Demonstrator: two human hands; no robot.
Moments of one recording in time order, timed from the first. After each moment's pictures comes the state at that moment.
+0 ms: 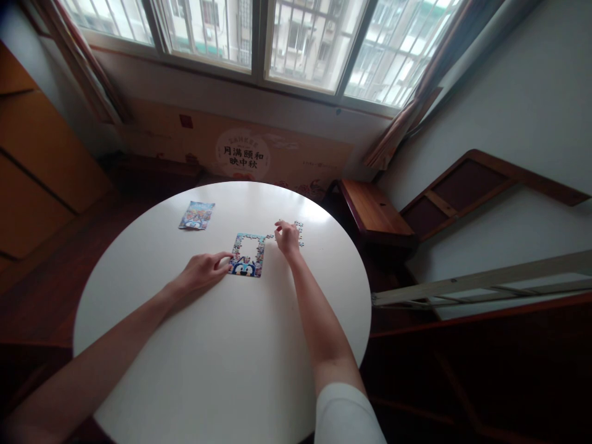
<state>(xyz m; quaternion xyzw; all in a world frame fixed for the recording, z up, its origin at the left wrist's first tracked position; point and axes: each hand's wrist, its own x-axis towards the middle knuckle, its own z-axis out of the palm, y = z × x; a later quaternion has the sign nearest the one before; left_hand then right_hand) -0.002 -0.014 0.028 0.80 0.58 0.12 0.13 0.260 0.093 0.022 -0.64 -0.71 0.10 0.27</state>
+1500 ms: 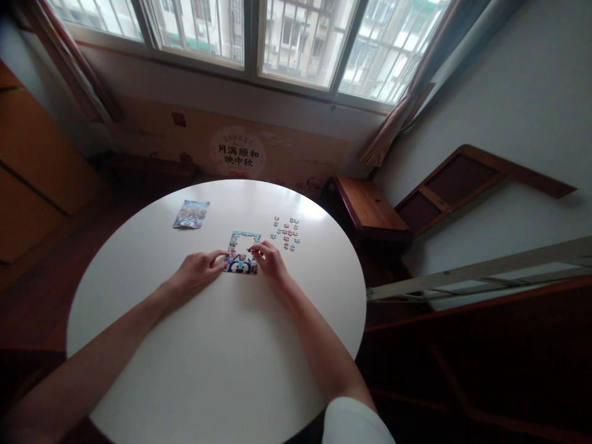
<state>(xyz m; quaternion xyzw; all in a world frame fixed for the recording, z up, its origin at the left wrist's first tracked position) -0.004 -0.012 0.021 0.80 0.58 0.13 0.10 0.235 0.020 -0.007 -0.41 -0.77 0.20 0.44</state>
